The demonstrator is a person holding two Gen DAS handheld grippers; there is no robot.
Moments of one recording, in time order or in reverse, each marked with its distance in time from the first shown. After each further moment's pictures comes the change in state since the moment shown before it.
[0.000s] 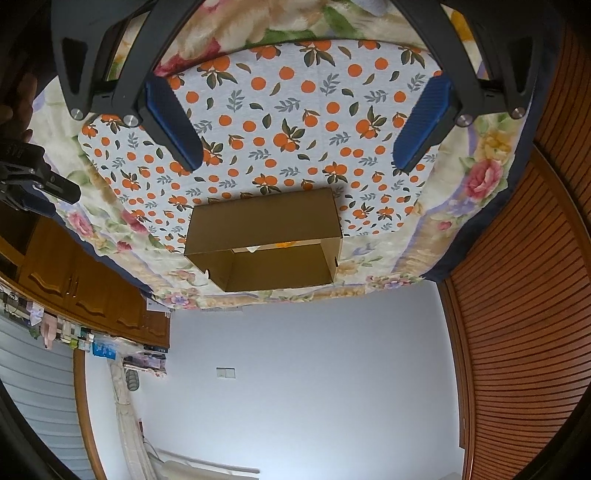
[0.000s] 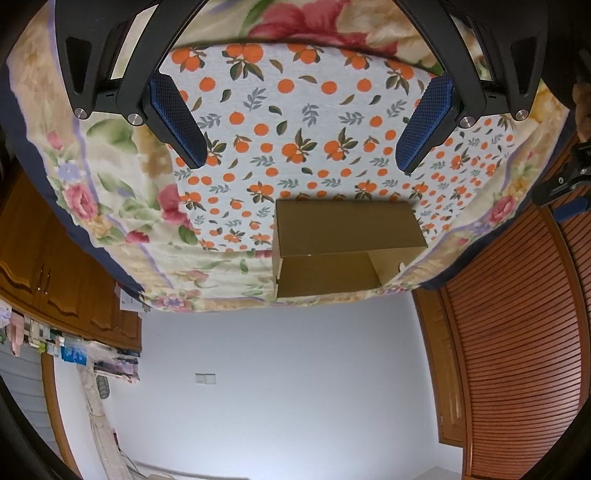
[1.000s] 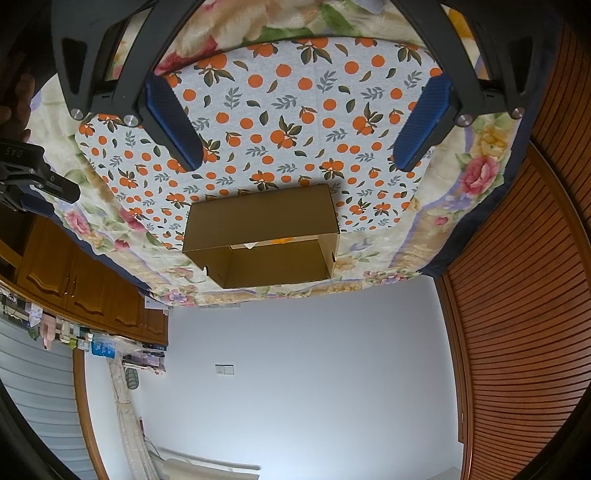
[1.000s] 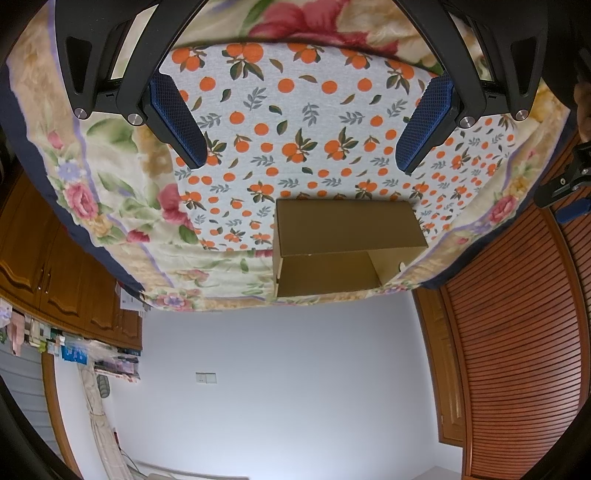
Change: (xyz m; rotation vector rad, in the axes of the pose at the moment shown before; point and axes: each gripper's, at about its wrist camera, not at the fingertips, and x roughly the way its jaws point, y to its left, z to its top) left arm 0.000 0.003 0.002 0.005 -0.014 0.012; right arm 0.000 0.000 0.000 0.001 -0.002 -0.002
